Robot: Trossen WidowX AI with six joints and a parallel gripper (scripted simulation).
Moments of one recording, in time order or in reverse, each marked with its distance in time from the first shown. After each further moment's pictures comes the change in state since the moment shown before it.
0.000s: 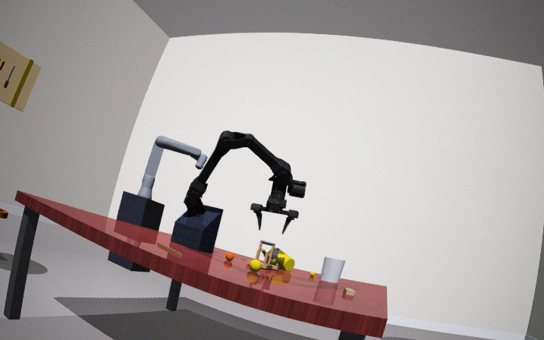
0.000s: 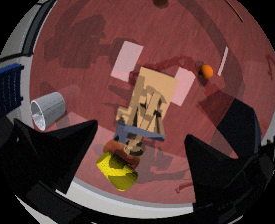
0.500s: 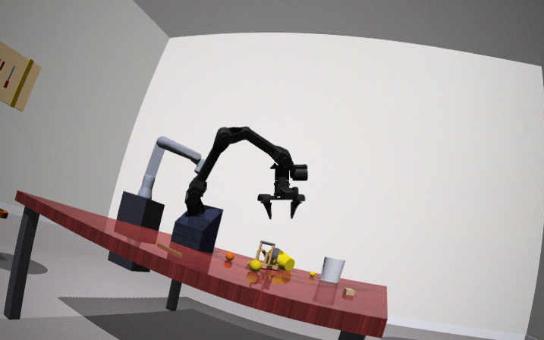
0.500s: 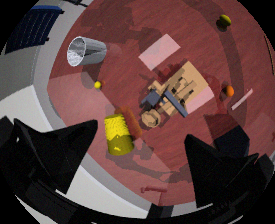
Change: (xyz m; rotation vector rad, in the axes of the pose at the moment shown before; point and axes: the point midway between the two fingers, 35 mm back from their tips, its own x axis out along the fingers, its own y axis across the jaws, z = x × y) arm -0.060 0.021 -0.044 -0.447 0.117 0.184
